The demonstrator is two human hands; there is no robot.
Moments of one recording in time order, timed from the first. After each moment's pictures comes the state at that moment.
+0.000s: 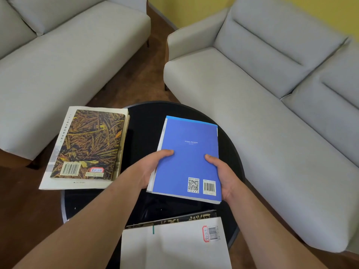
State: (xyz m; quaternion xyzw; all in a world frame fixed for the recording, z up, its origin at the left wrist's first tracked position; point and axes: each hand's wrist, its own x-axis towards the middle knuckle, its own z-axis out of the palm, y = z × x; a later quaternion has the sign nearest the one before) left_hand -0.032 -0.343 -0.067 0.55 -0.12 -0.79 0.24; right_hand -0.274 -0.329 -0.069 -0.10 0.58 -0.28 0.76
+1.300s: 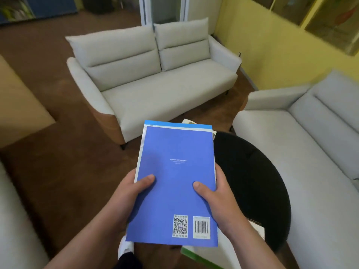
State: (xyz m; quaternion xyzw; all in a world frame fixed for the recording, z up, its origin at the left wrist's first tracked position) left_hand 0.113 -0.018 0.128 0.53 -0.19 -0.56 0.61; right_hand -0.091 -0.140 0.139 -0.53 0.41 -0.22 0.71
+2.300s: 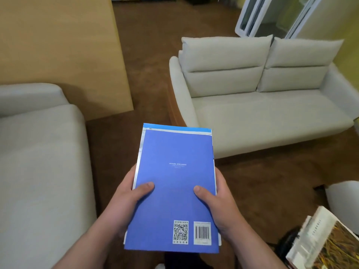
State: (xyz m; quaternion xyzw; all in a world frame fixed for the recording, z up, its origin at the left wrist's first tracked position) left_hand 0.540 0.075 0.103 0.58 -0.03 -0.42 0.70; right_hand 0.408 -0.123 0.109 -0.56 0.30 -0.05 0.77
